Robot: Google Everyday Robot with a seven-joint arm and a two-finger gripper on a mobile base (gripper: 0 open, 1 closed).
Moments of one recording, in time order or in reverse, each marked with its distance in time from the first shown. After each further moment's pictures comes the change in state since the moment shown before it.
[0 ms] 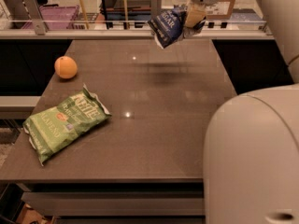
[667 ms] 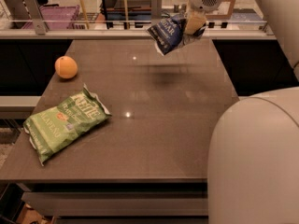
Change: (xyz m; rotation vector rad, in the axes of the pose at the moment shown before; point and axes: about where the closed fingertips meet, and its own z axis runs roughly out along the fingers) arm -0.001 0.018 0.011 -0.040 0.008 -0.008
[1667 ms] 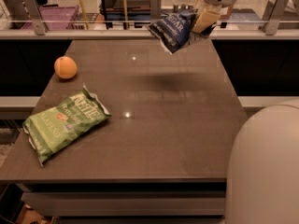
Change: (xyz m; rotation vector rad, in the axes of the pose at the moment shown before) arm 0.002 0.030 -0.043 -0.066 -0.127 -0.046
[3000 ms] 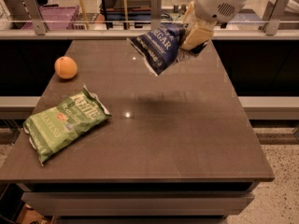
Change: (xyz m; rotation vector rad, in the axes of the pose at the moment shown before) arm -0.050 0.086 -0.022 -0.022 -0.074 -0.020
